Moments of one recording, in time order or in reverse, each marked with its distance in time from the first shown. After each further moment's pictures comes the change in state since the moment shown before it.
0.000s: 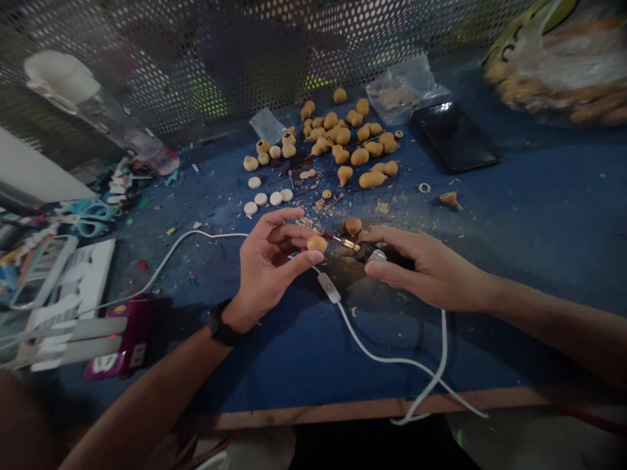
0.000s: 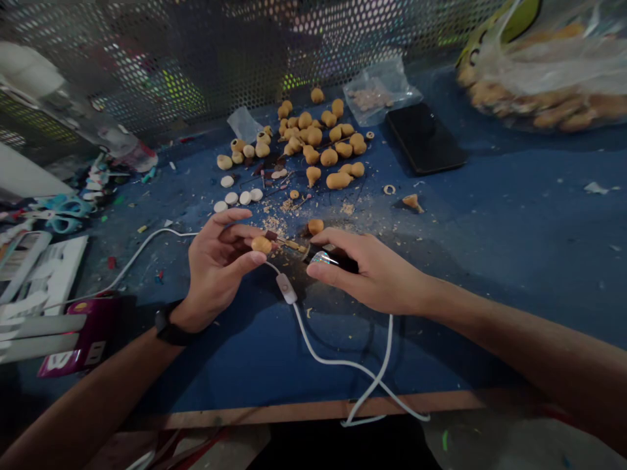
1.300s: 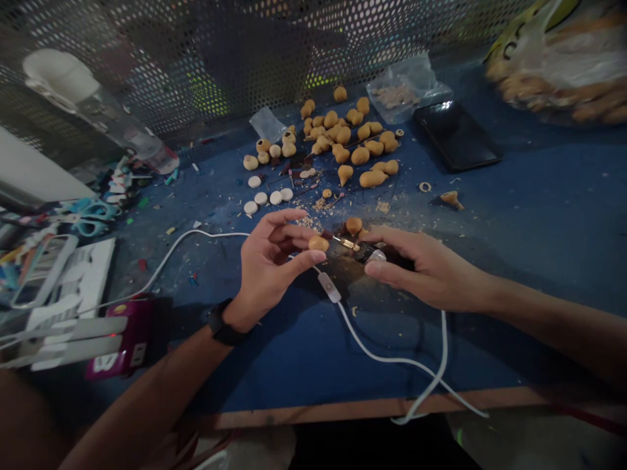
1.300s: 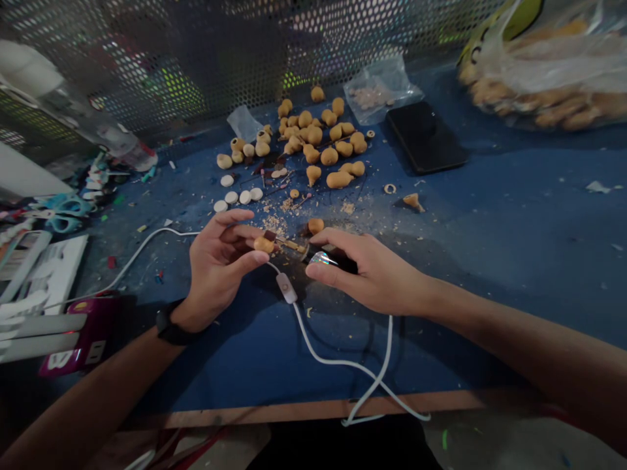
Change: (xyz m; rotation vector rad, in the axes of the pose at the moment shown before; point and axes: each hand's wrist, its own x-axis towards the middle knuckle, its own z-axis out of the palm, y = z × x) left_hand 0.001 -0.004 0.000 -0.016 -0.011 0.060; right_hand -0.001 -0.001 0.001 -0.004 0.001 -0.001
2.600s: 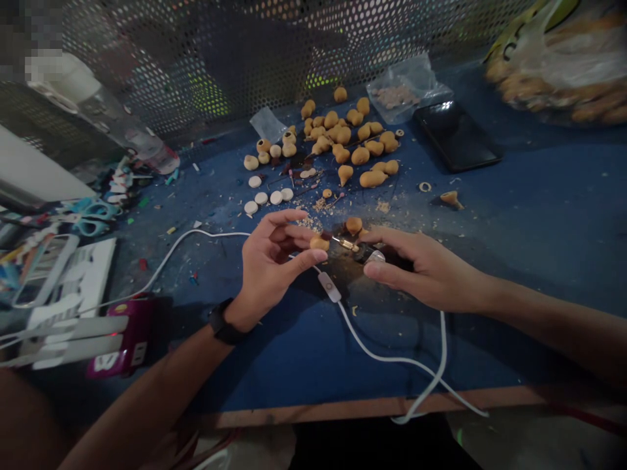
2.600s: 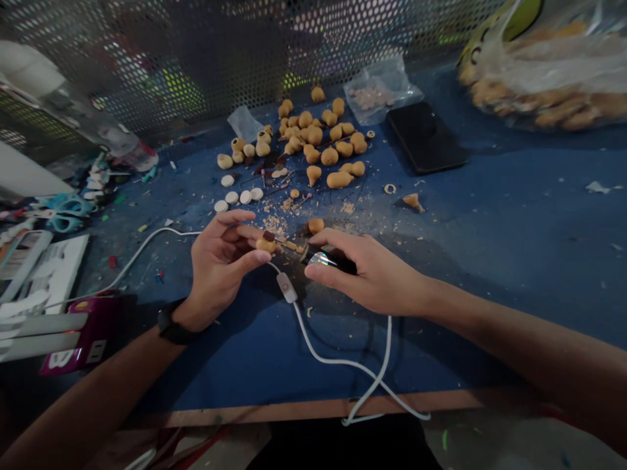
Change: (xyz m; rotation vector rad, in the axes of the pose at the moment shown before) left_hand 0.002 0.004 0.002 0.031 0.035 -0.080; right_hand 0.000 -0.001 0.002 -0.003 -0.003 0.006
